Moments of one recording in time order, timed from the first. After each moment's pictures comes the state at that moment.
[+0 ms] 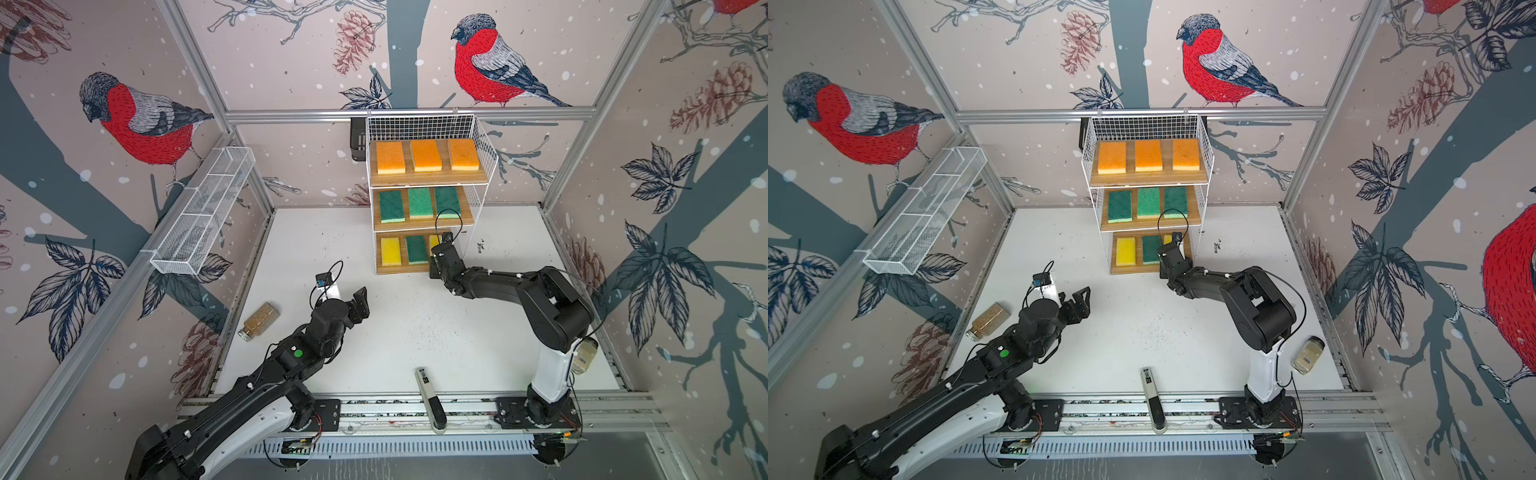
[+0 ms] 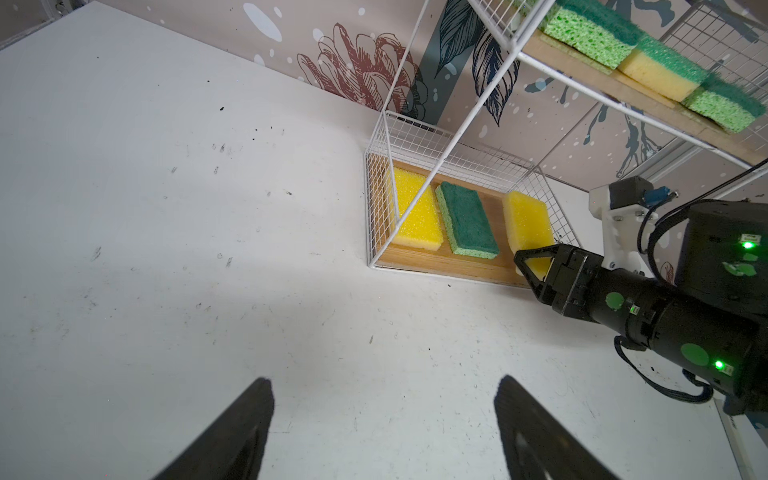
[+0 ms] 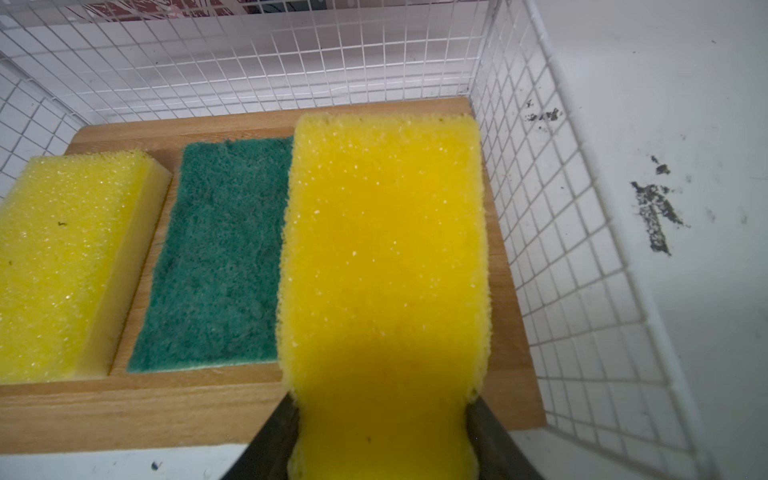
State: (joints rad) left arm -0.73 0.73 0.45 -0.18 -0.45 -0.65; right arm 0.65 1.90 1.06 0.11 0.40 0.38
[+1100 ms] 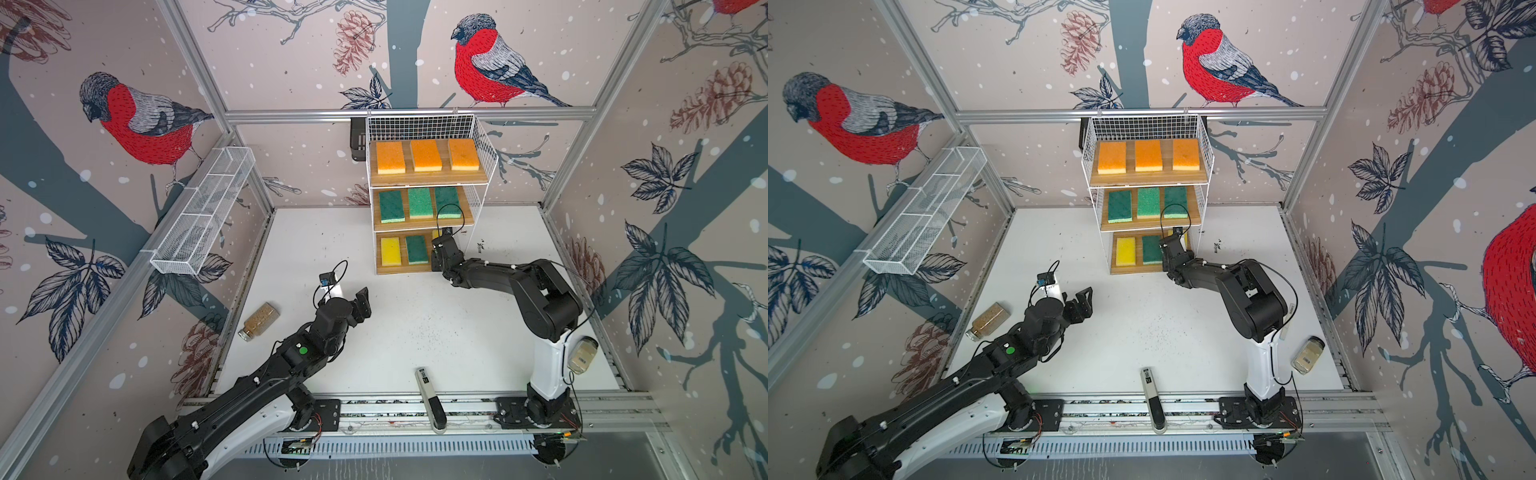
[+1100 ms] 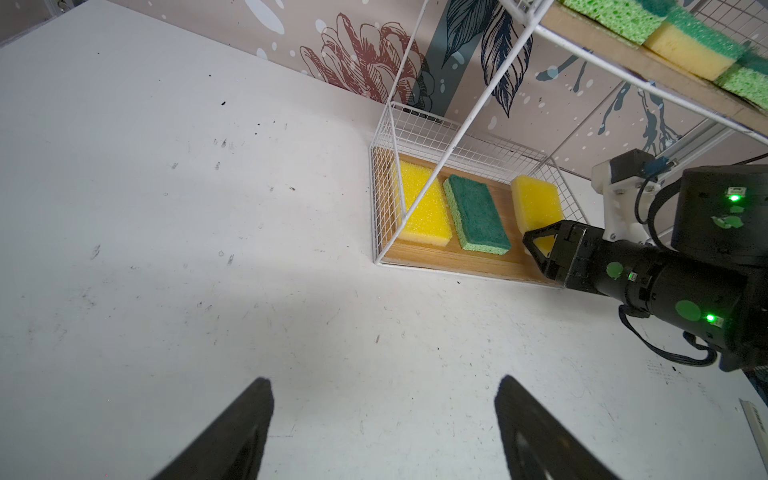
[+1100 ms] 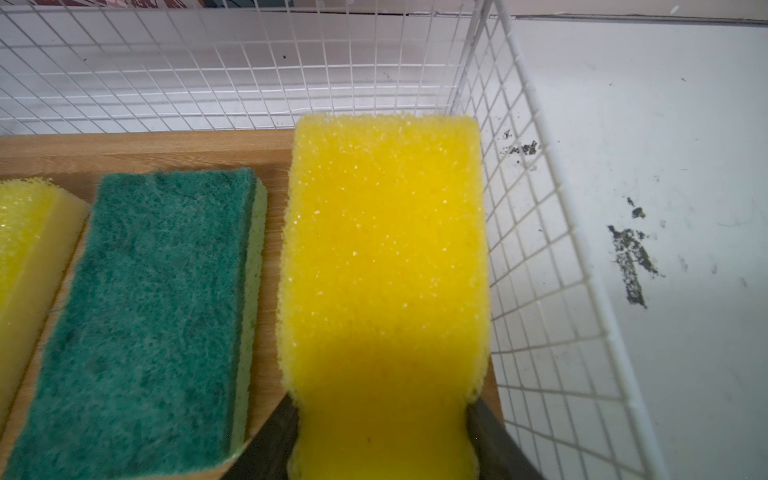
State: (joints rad) left arm -0.73 0.78 0.44 -0.13 -0.46 -0.63; right arm 0.60 2.00 1.18 0.06 0.42 0.31
